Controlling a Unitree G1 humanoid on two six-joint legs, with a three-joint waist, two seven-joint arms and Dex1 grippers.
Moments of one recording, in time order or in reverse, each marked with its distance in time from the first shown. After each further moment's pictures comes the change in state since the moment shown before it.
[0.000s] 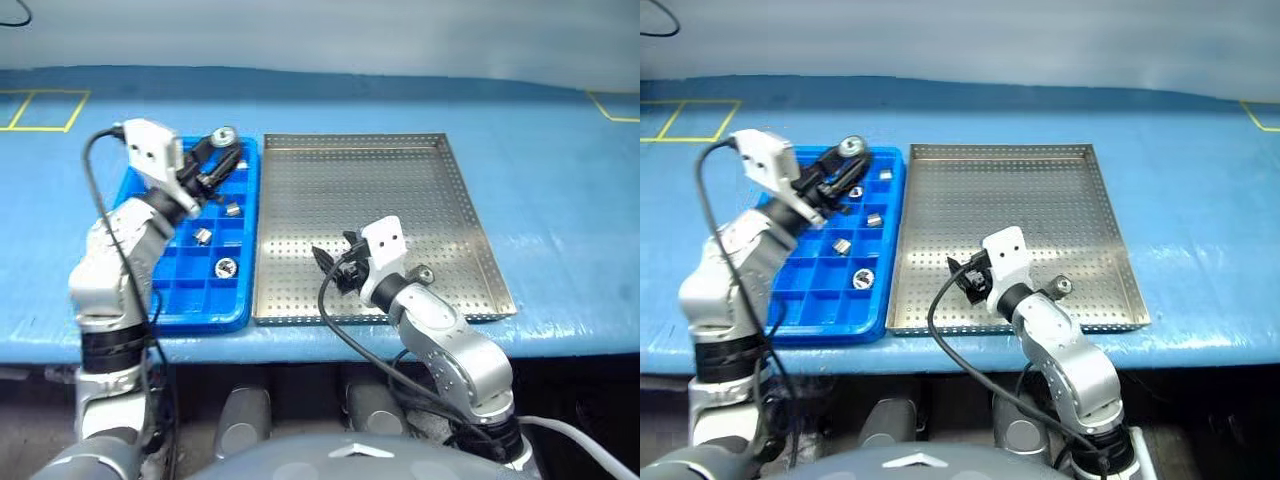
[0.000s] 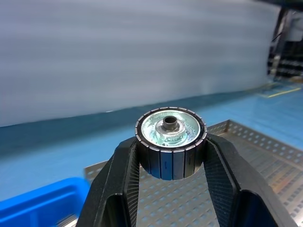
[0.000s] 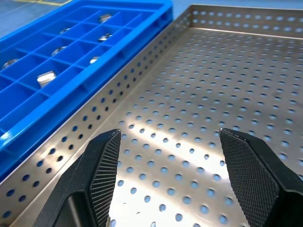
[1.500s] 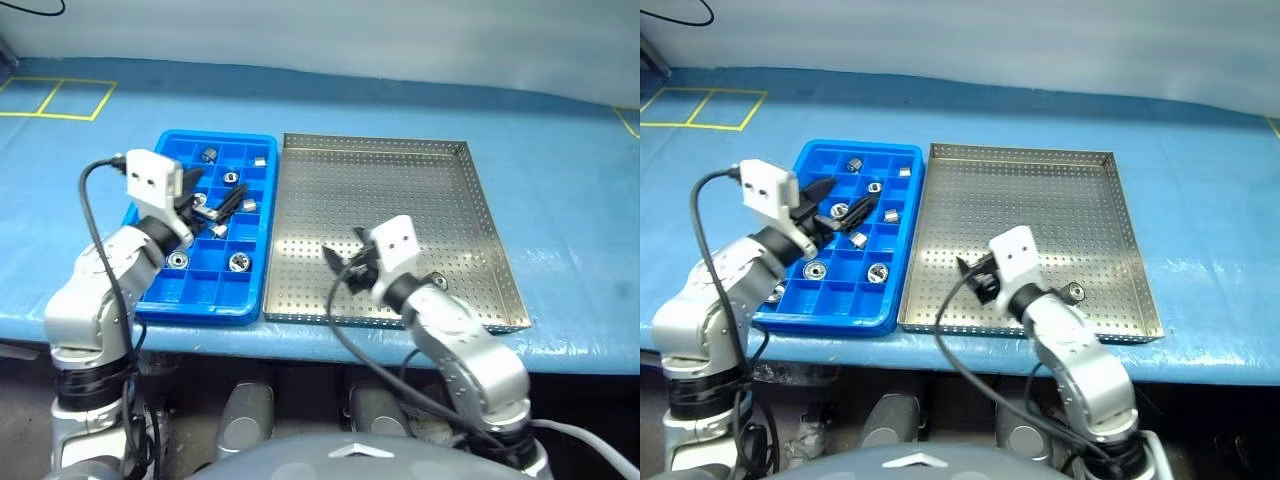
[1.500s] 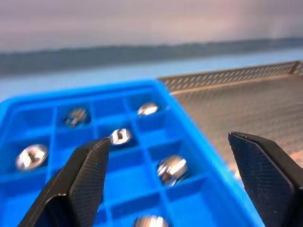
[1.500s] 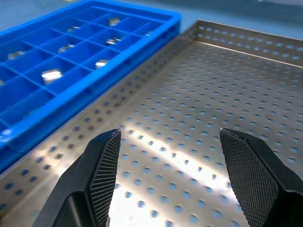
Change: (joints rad) left arm 0.075 0.018 -0.079 -0.142 -0.076 0.148 0.038; right arm 0.047 -0.085 -0.123 -0.148 -0.048 0.070 0.001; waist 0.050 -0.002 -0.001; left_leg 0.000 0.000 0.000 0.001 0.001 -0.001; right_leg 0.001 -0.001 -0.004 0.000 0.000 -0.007
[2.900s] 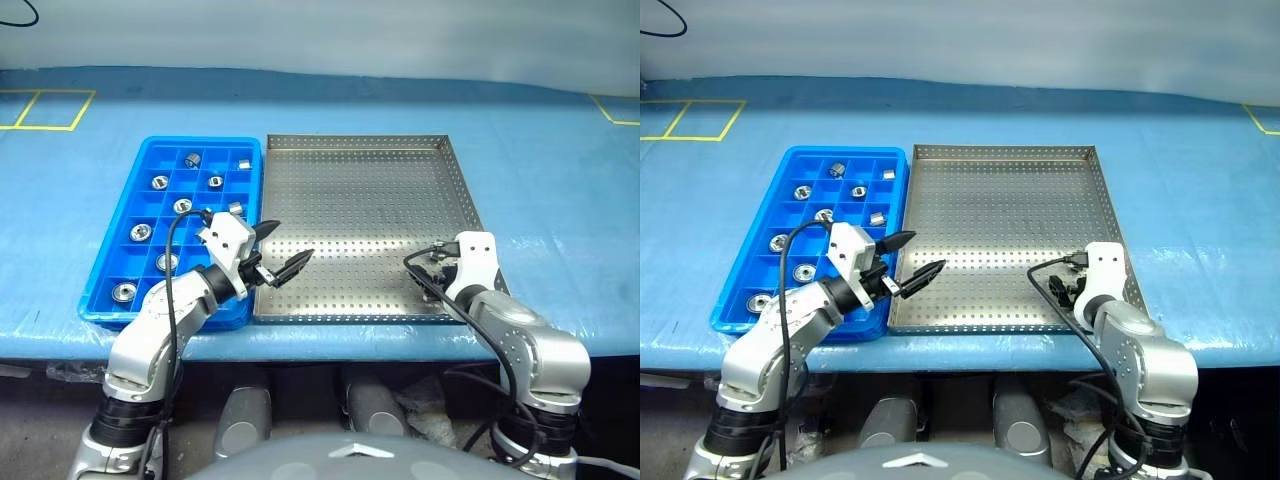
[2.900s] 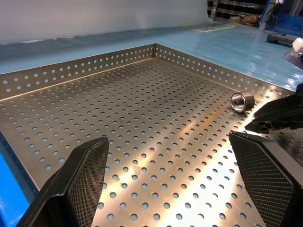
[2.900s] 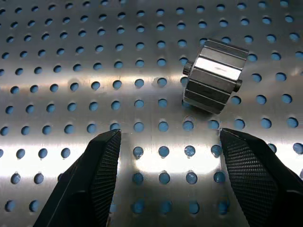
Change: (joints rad) left arm 0.212 -0.035 -0.267 0.005 0.065 -0.218 -0.127; right arm -0.033 0.058 -0.398 0.206 0.019 0.300 -0.081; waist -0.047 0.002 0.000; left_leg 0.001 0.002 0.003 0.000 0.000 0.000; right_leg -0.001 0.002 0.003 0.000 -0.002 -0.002
